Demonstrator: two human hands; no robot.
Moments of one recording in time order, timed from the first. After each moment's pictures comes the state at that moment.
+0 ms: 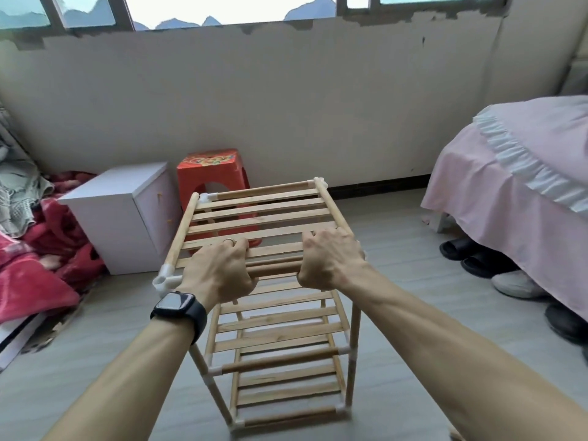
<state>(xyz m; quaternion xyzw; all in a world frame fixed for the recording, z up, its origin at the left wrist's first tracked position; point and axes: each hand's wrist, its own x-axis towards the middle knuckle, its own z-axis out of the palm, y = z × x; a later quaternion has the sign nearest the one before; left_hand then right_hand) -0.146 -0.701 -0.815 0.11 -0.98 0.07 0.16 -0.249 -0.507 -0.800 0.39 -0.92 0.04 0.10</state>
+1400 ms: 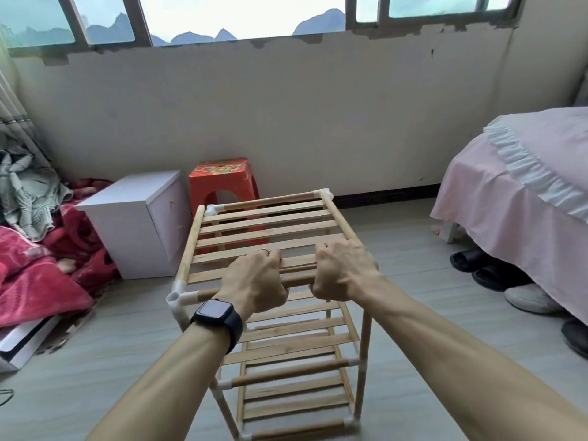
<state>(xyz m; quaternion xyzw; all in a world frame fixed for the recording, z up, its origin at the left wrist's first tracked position) -0.156 -0.652 -0.805 0.13 -0.98 0.02 0.12 -0.264 -0.500 -0.807 0.40 -0.92 0.04 0.05</state>
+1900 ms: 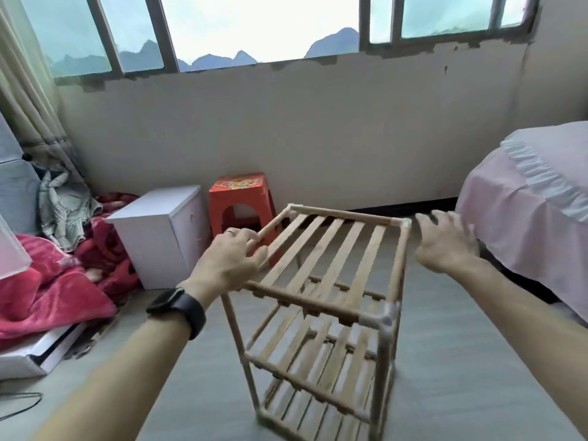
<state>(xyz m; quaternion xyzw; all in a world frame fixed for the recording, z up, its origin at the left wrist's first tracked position) -0.125 -0.713 -0.751 0.22 -0.95 -0.14 0.17 -0.346 -0.403 -0.773 0.17 -0.98 0.09 0.08</state>
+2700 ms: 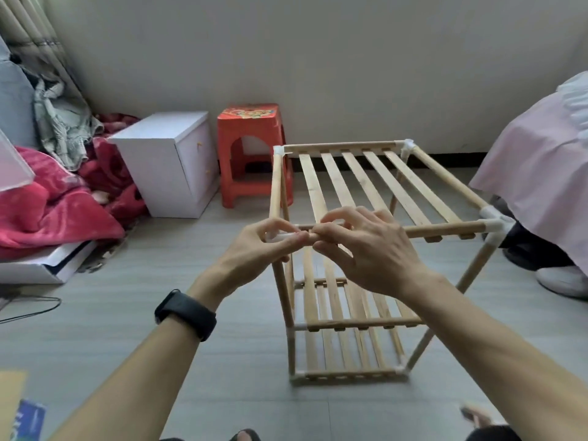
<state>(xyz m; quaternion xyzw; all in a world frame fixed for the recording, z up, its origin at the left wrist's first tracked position) -0.078 -0.673 -0.835 0.12 -0.81 -0.56 0.13 -0.209 -0.479 -0.832 0.58 -0.76 0.16 0.25</state>
